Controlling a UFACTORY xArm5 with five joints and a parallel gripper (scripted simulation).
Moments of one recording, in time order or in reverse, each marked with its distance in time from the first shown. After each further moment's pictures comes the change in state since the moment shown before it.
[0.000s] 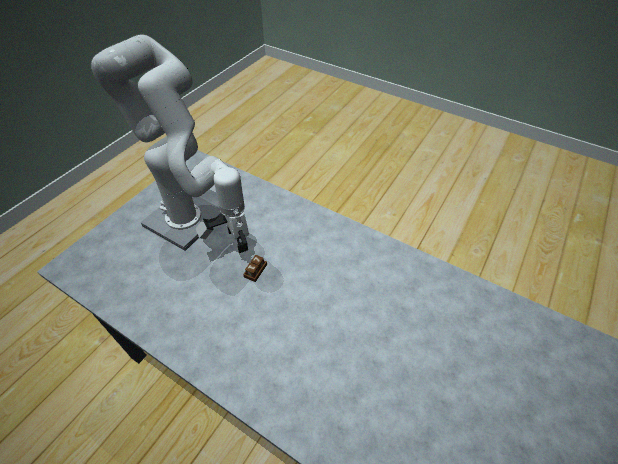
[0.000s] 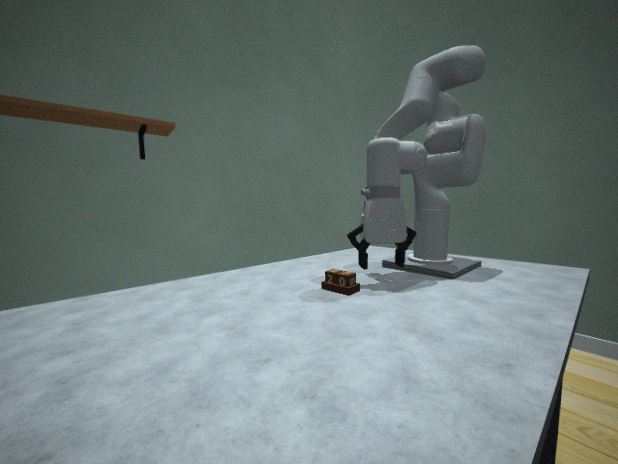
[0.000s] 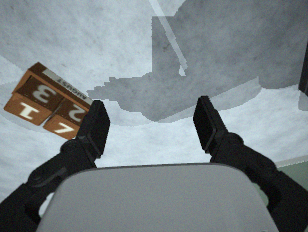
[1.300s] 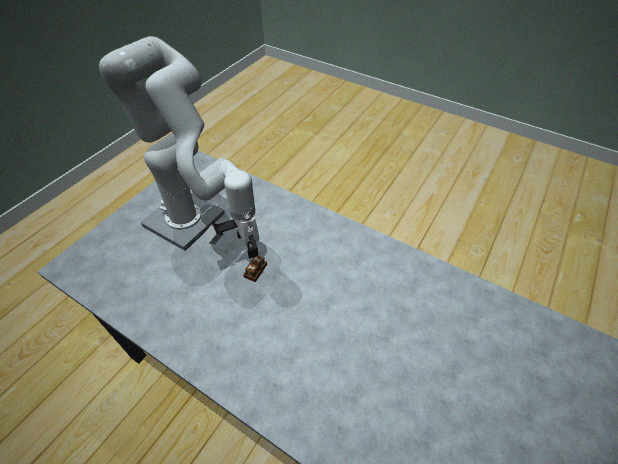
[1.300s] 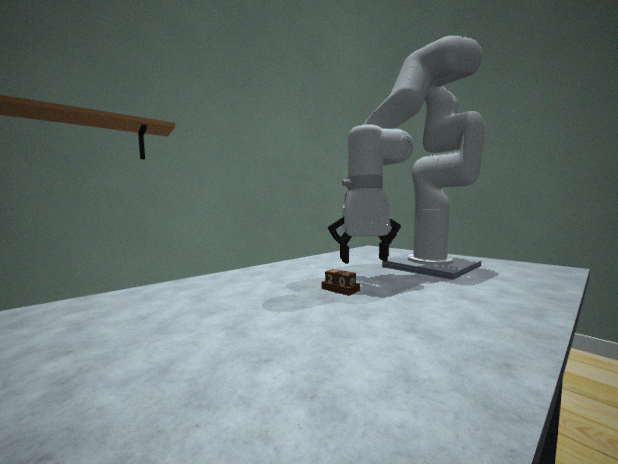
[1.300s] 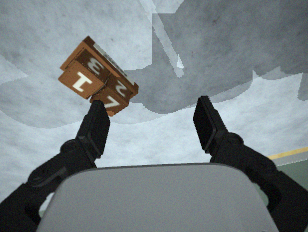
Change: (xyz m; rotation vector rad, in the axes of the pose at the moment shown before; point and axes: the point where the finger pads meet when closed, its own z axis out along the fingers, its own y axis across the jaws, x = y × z) arm -0.016 -0.050 -0.020 0.001 -0.001 0.000
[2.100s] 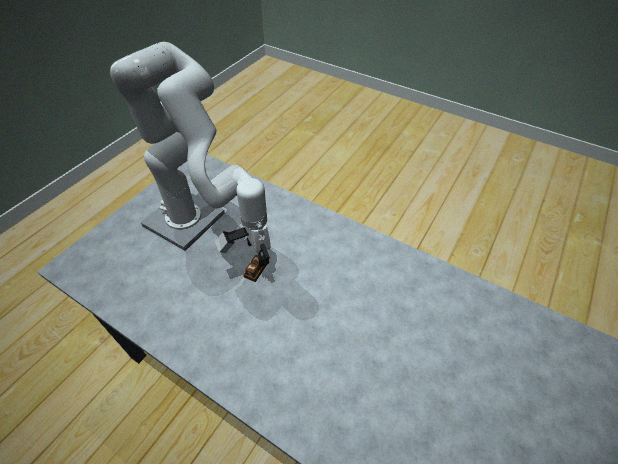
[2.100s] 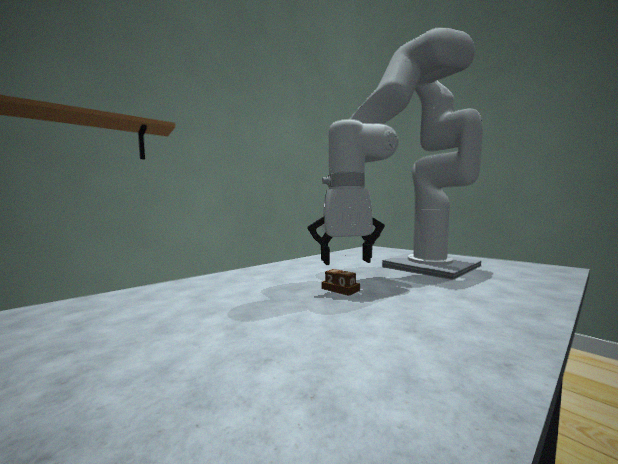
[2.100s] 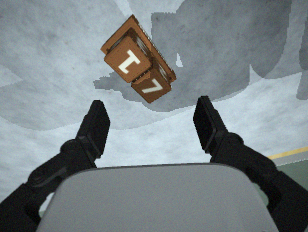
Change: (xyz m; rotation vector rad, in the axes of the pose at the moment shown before) arm -0.016 -0.048 -0.003 -0.002 0.001 0.000
